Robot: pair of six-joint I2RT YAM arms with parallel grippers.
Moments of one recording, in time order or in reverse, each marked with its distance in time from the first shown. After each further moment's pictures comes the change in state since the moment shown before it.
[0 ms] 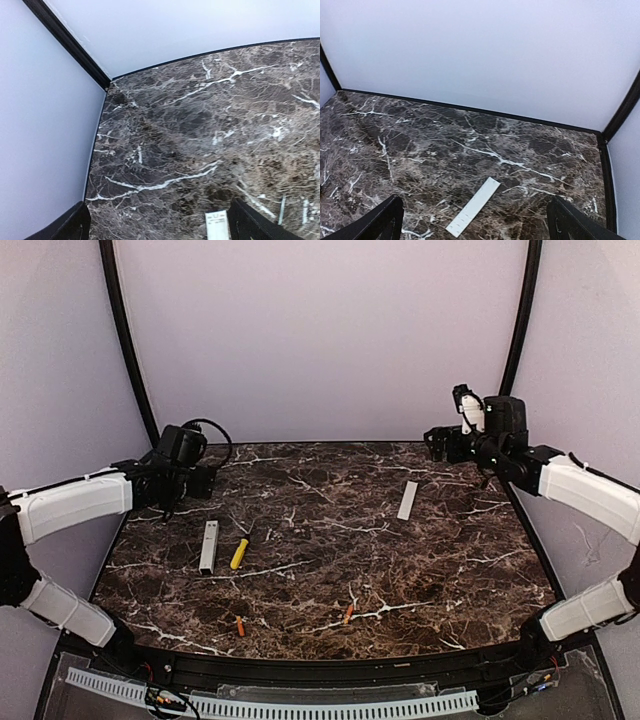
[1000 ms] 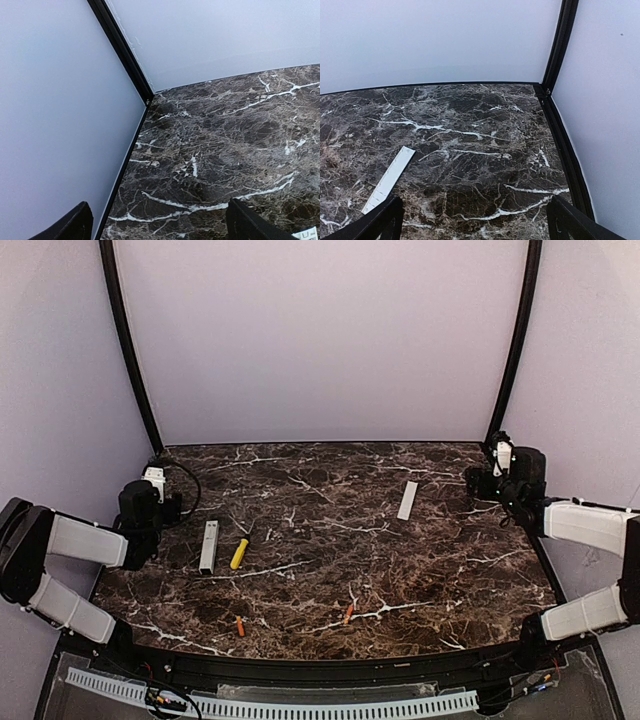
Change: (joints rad) left arm 0.303 0.002 -0.655 1.123 0.088 0.348; right arm -0.276 -0.047 -0.382 0.302 0.042 -0.006
